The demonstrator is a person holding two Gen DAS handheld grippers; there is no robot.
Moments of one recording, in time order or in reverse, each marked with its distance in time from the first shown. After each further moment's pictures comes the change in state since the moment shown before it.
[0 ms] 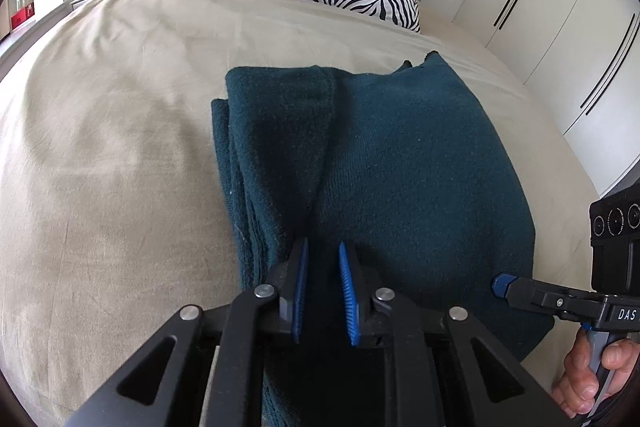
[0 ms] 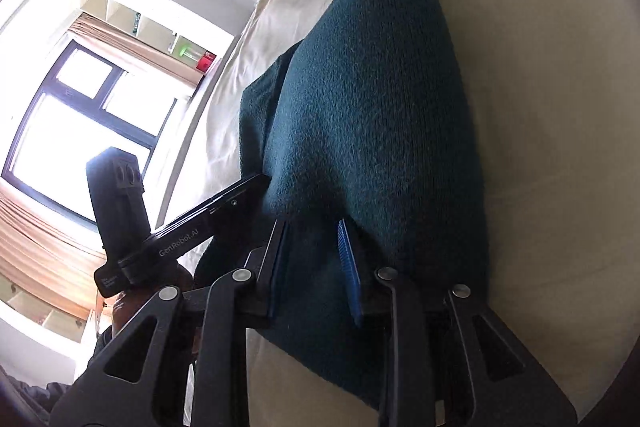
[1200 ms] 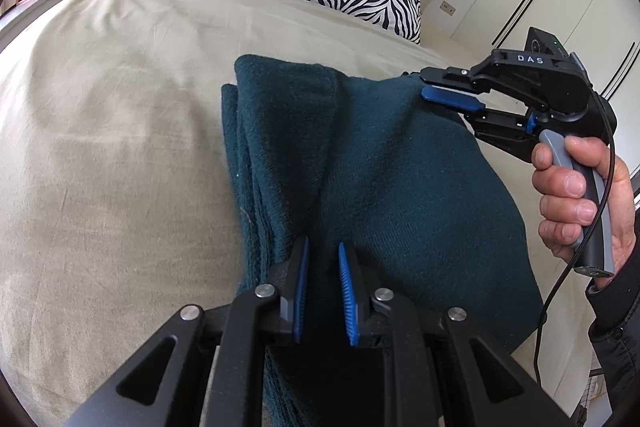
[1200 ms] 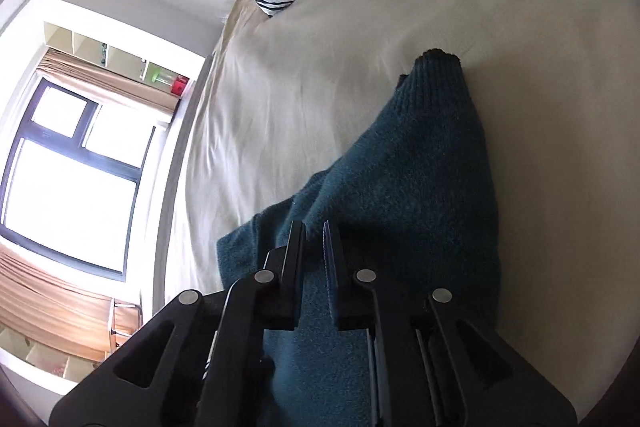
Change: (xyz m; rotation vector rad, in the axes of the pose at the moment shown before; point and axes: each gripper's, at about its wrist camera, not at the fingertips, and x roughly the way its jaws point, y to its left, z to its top) left arm -0.015 0.012 -0.014 -0.071 -0.017 -0.059; right arm 0.043 -0.001 0.182 0.103 0.002 -0.052
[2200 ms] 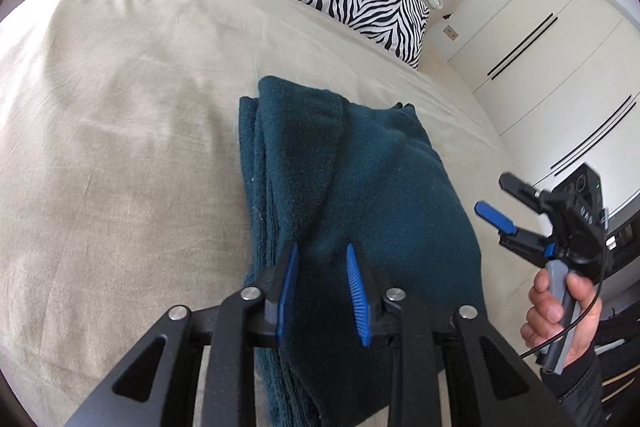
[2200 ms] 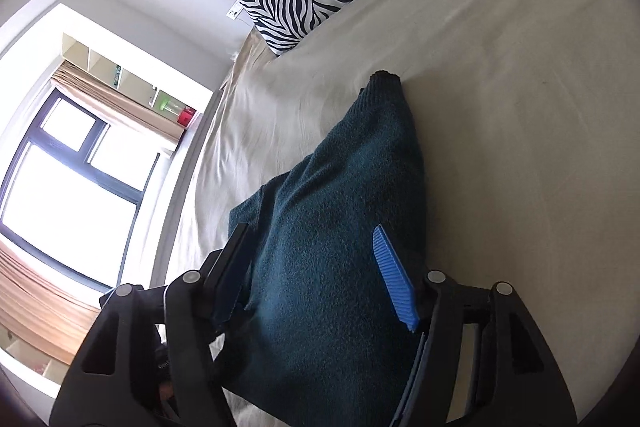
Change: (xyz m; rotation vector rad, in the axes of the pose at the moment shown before) left arm -0.034 0.023 0.016 -0.172 -0.016 -0.113; right arm -0.095 -0.023 -0.077 -0.037 -0.150 -0.030
